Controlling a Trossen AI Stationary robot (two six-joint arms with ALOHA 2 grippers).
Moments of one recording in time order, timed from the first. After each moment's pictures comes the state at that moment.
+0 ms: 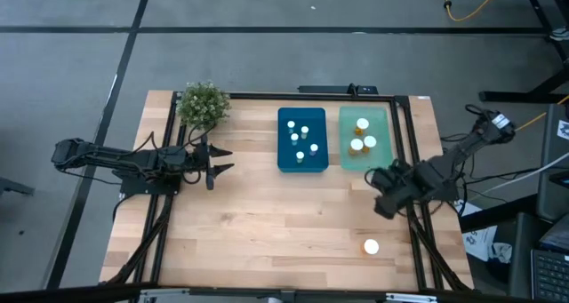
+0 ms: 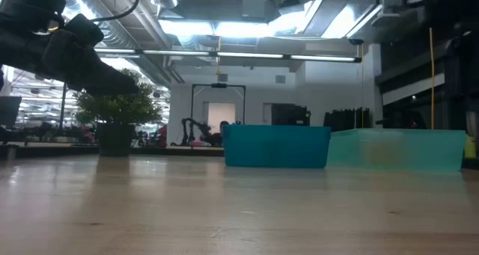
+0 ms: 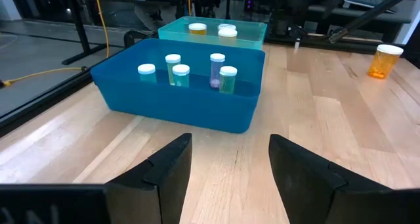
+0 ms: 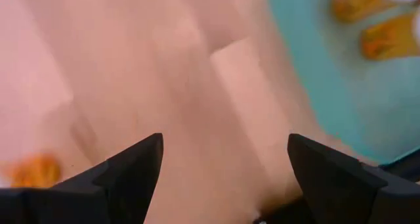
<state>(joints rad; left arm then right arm) -0.01 0.40 0.01 0.17 -0.28 -0.12 0.58 1.05 0.82 -1.20 0.28 1.04</state>
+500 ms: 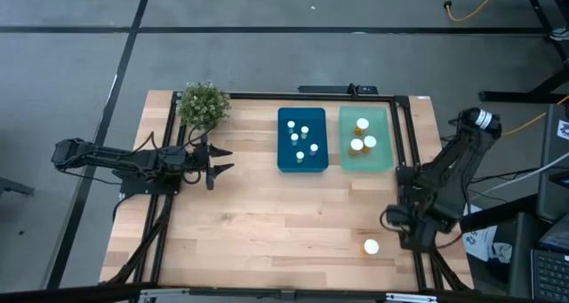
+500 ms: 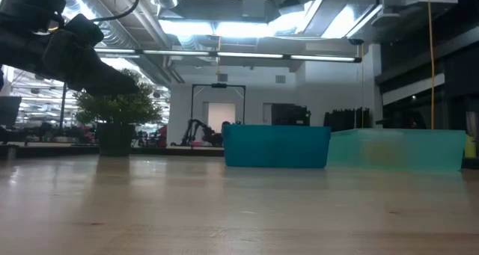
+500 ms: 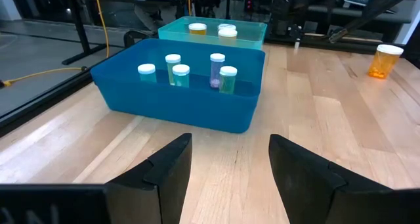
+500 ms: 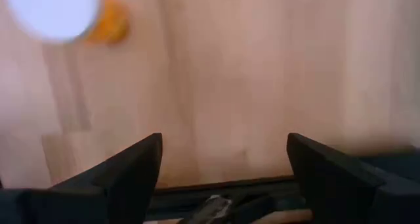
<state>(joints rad) -0.01 0.40 0.01 0.17 -0.28 -0.12 1.04 1.17 0.81 -1.14 0.14 1.16</state>
